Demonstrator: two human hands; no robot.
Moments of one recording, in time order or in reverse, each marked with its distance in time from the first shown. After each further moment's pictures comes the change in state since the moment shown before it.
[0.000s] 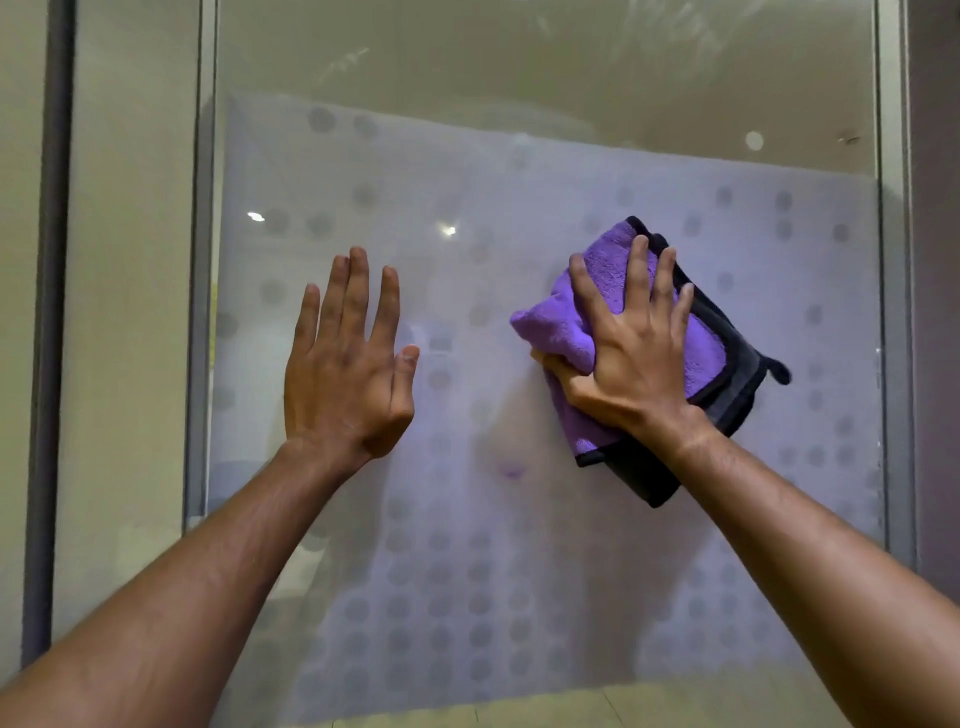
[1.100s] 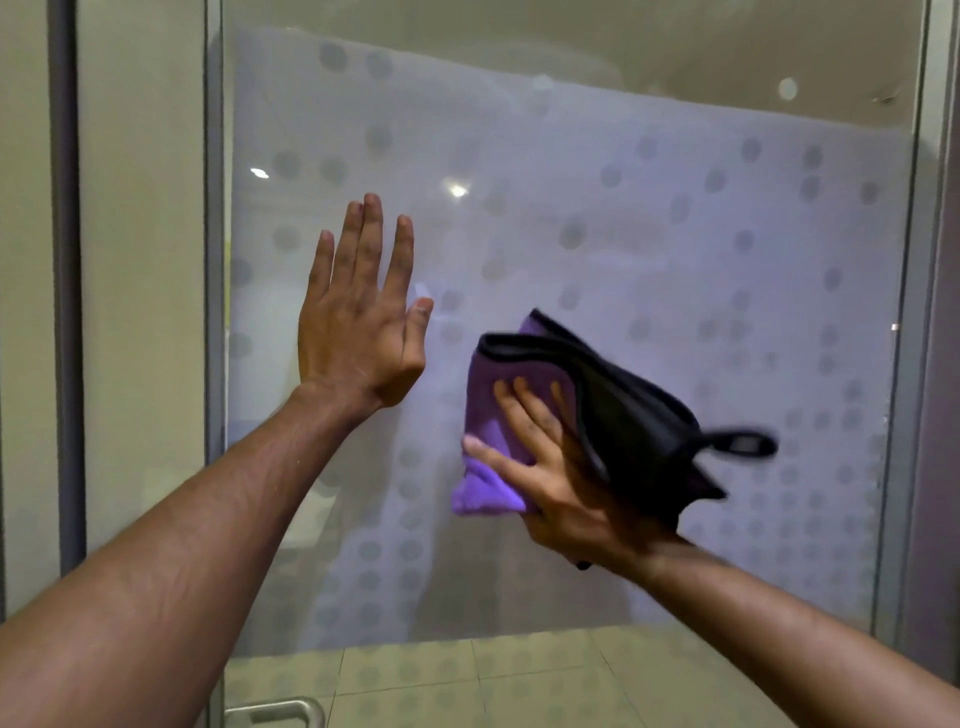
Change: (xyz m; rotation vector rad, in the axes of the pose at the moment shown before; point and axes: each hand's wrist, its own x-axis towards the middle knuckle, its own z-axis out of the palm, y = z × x) left_hand 0.001 -0.003 0.000 0.014 -0.001 0.024; right_hand -0.131 -0.043 0.030 0.145 -0.090 -0.621
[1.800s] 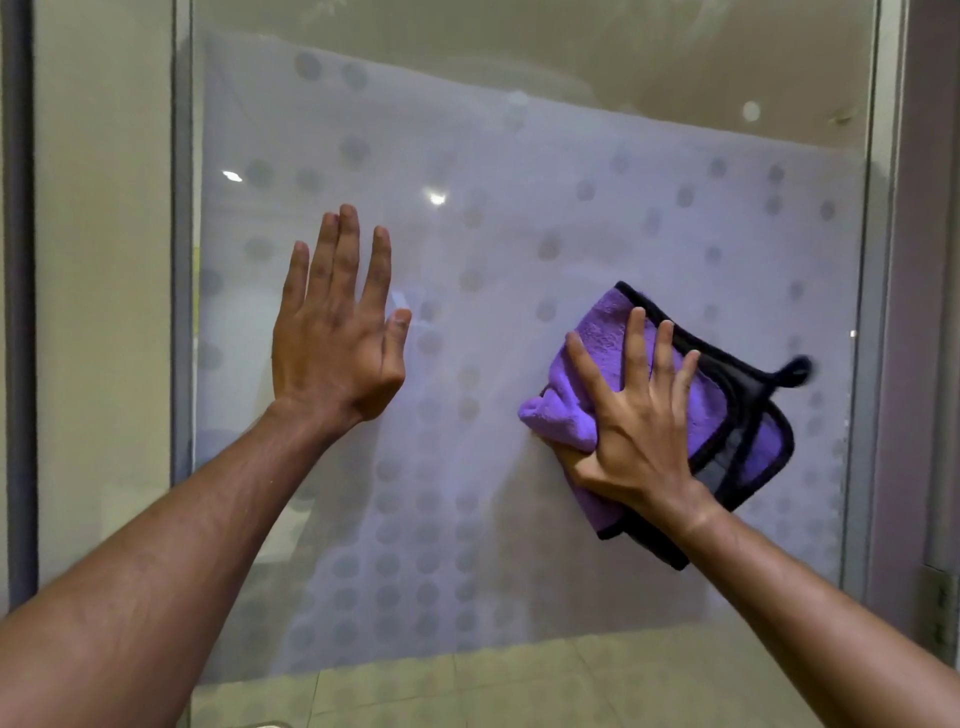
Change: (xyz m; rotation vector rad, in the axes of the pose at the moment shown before) left_hand -0.001 0.001 0.001 -0.017 0.004 -0.012; right_hand -0.002 0.069 -0.023 -0.208 0.092 0.524
